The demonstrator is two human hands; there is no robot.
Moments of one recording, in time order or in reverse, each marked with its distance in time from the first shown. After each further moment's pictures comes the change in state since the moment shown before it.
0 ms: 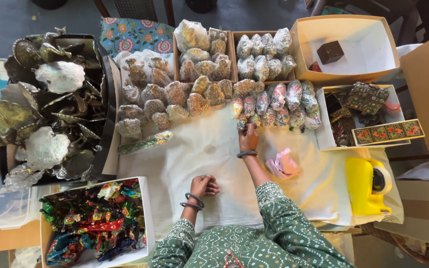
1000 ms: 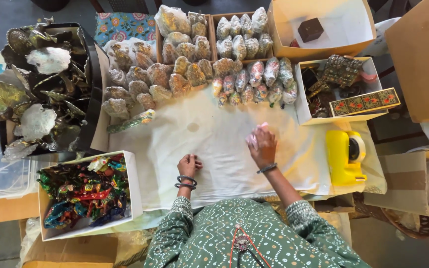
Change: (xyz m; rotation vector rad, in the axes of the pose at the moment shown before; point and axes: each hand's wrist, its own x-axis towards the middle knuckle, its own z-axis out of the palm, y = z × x) left_hand -0.025 -0.024 0.038 0.210 0.417 0.423; right_hand -0.071 -0.003 -0.227 -0.192 -0.150 -0.341
